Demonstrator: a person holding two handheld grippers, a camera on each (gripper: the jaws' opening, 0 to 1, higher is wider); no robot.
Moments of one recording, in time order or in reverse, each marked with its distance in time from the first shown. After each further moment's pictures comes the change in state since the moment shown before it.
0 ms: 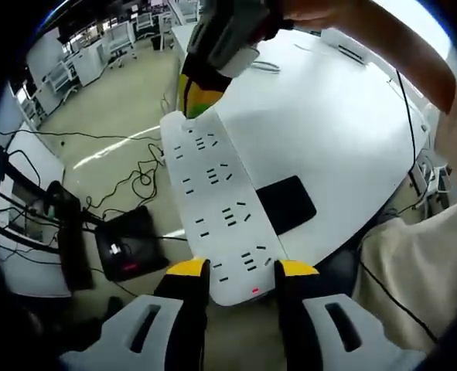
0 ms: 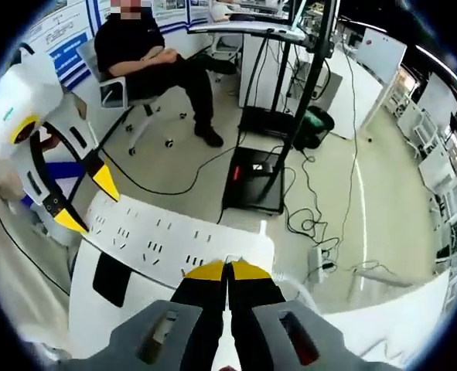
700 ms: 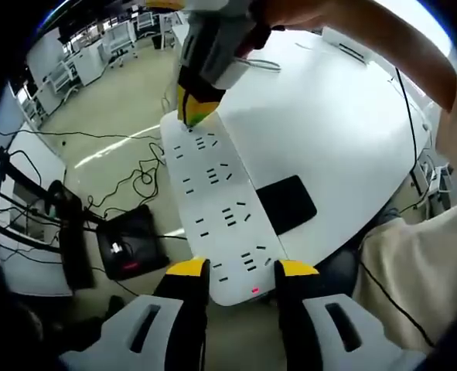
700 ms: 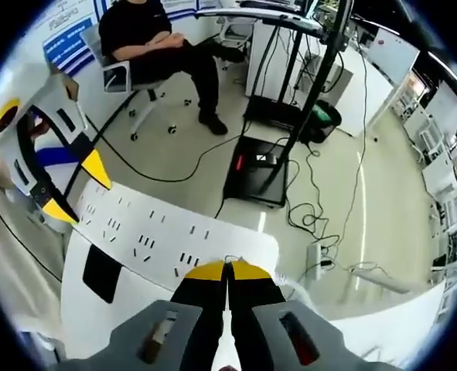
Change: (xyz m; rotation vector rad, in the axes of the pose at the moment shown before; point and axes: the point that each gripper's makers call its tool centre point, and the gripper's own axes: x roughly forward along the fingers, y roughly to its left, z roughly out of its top) left arm -0.001 -0.004 -0.003 0.001 0.011 0.009; right arm 0.008 -0.004 -0.005 -0.044 0.053 0.001
